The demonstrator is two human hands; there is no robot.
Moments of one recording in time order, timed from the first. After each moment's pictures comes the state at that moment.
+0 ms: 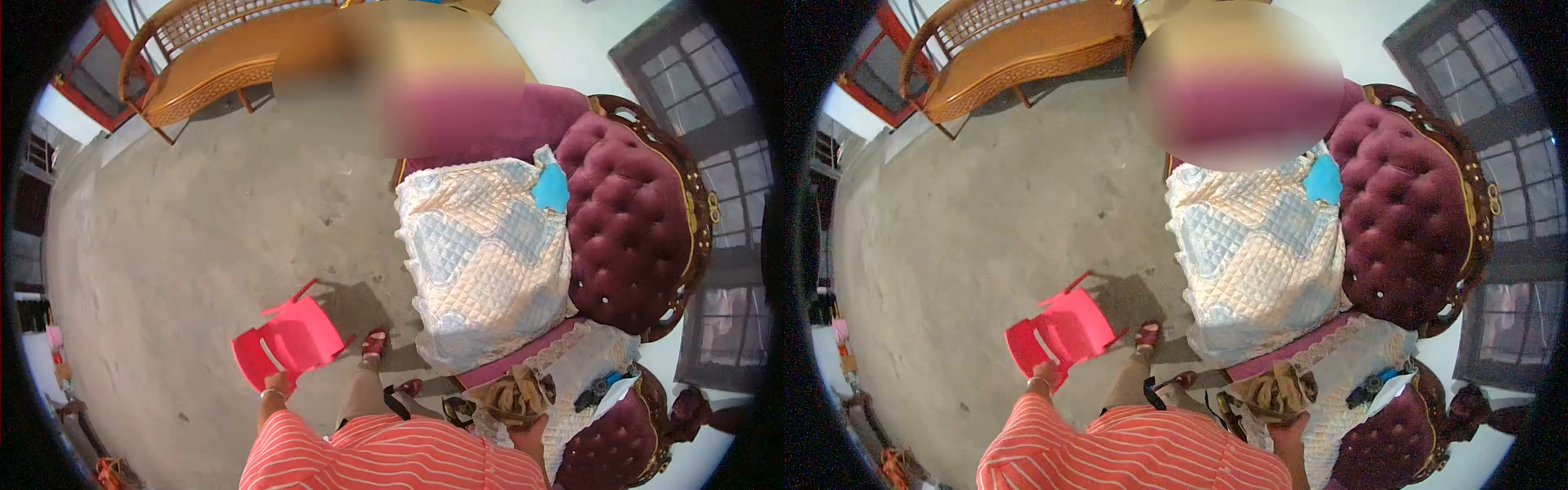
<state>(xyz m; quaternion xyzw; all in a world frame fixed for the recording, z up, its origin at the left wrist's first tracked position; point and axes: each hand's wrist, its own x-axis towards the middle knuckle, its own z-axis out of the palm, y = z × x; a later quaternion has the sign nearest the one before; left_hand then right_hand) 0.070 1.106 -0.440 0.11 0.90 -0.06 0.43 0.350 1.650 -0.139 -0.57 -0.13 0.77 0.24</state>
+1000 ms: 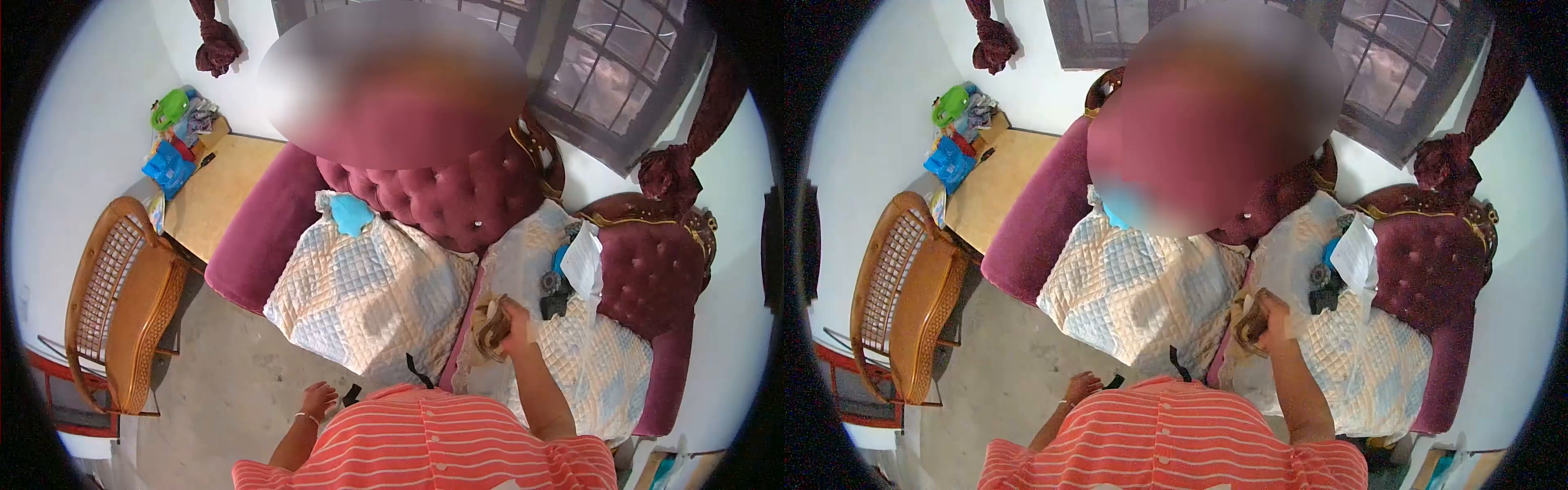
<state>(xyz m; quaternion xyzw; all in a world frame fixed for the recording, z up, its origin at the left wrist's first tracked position) 0.004 1.573 -0.280 -0.02 0.65 0.44 0.62 0.451 1.848 -0.118 -0.49 -0.16 0.70 0.50</state>
